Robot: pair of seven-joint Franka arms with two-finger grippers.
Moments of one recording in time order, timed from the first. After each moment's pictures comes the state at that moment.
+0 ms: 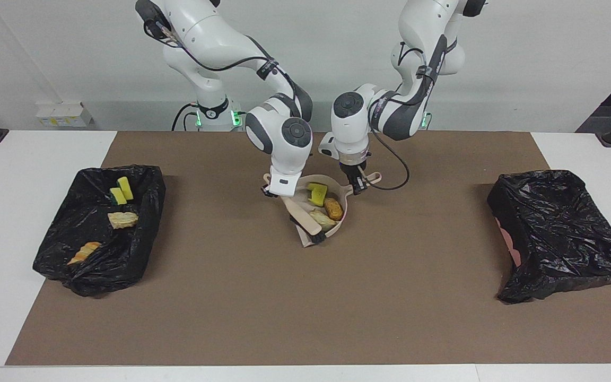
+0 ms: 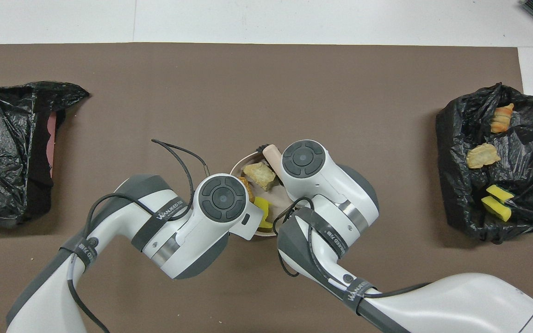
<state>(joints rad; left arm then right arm) -0.20 0.19 -0.49 -2.04 0.25 2.08 0.55 -0.06 0.40 0.66 -1.86 -0.29 1.83 0.11</state>
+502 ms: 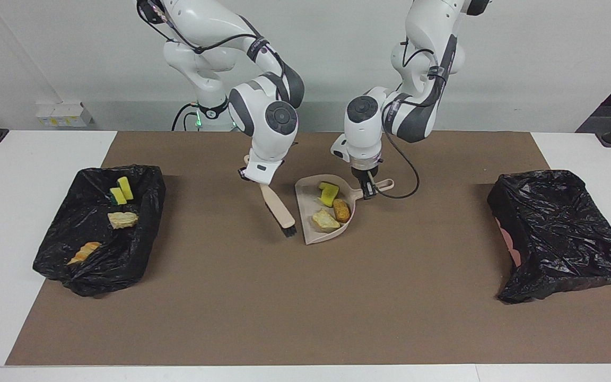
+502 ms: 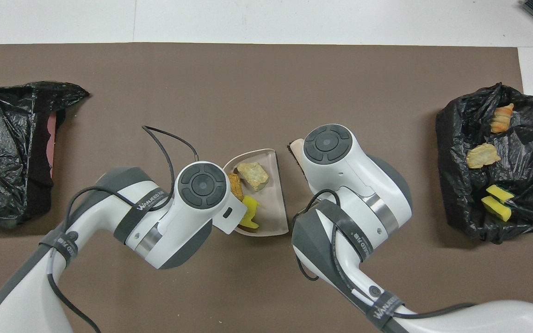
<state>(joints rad) -0.18 0.16 -0.42 -2.04 0.25 2.08 0.76 -0.10 0.26 0.66 -1.83 -0.20 1.65 0.21</state>
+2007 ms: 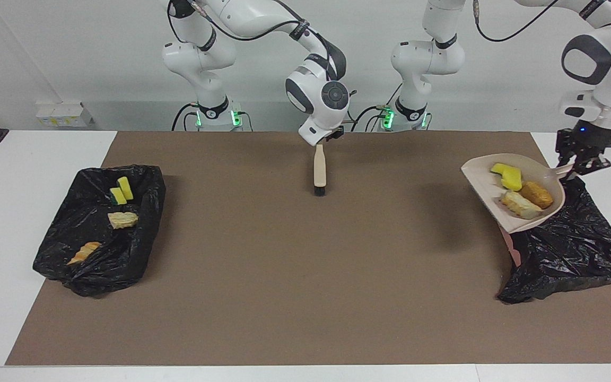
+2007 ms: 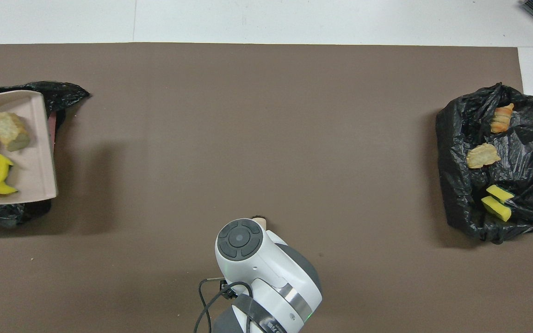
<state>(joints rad) -0.16 0.03 0.51 -1.76 0.09 1.96 1.76 0.20 0.24 0.67 -1.98 0.17 1.84 0.80</state>
